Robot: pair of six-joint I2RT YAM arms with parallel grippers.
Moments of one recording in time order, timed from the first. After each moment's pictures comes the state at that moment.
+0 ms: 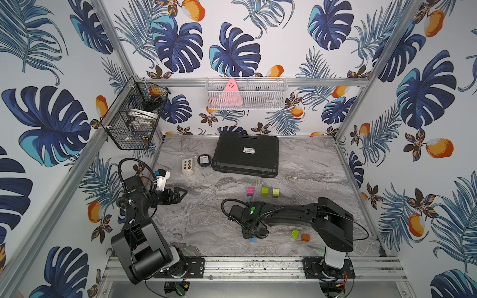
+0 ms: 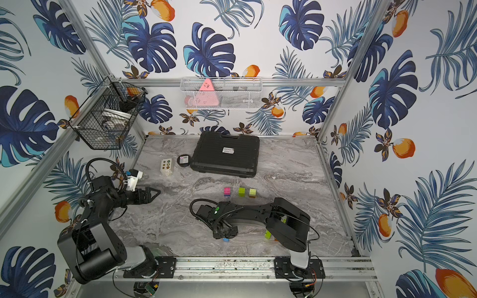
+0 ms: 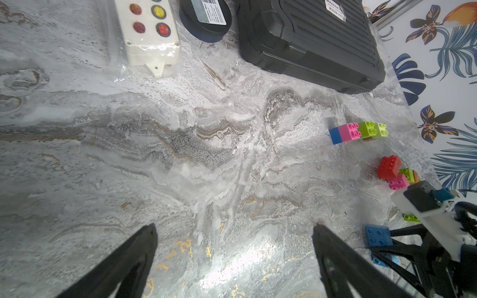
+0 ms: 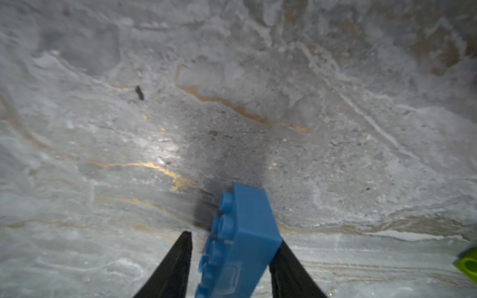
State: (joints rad) left arm 0.66 1.32 0.82 -0.74 0.83 0.50; right arm 1.21 1.87 1.21 -0.89 0.11 1.04
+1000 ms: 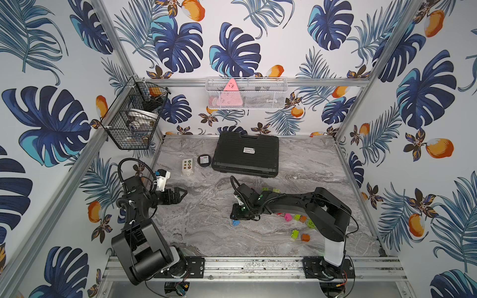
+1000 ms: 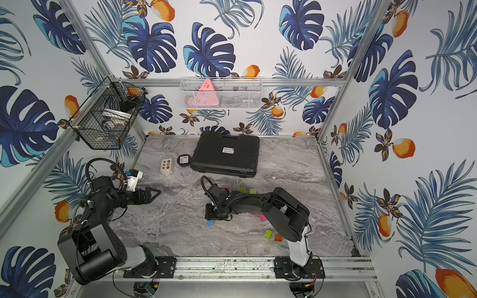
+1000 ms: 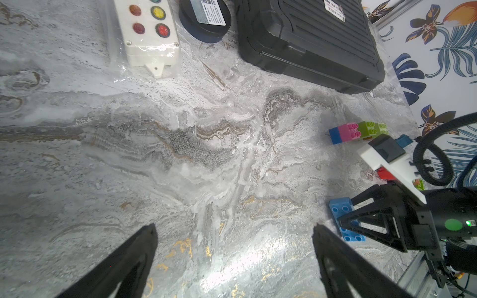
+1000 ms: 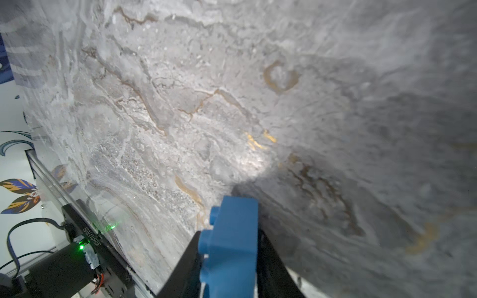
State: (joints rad) left arm 0.66 1.31 0.82 -0.74 0.83 0.50; right arm 0.98 1.91 1.12 -0.27 -0.23 0.85
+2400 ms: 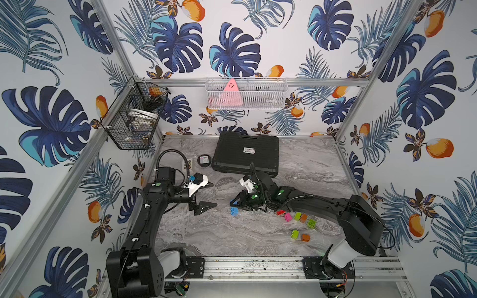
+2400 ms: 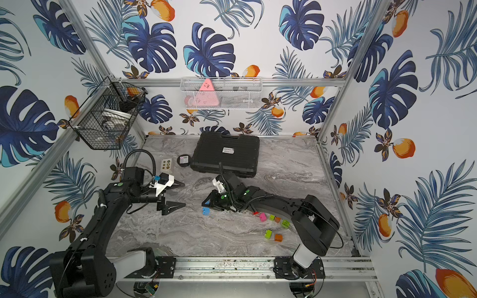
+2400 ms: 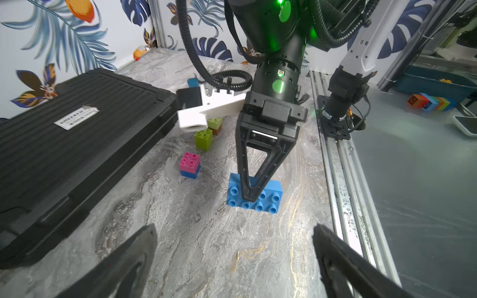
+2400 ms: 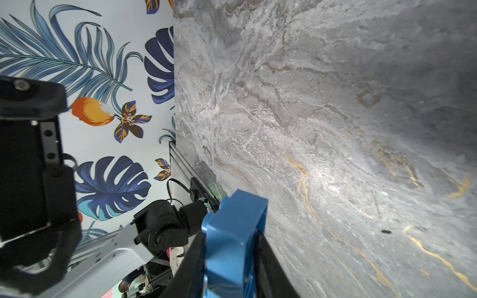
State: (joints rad) left arm 0.14 1.17 0.89 -0.97 1.19 1.17; right arm 0.88 1.65 1.03 -0.07 -0.51 1.01
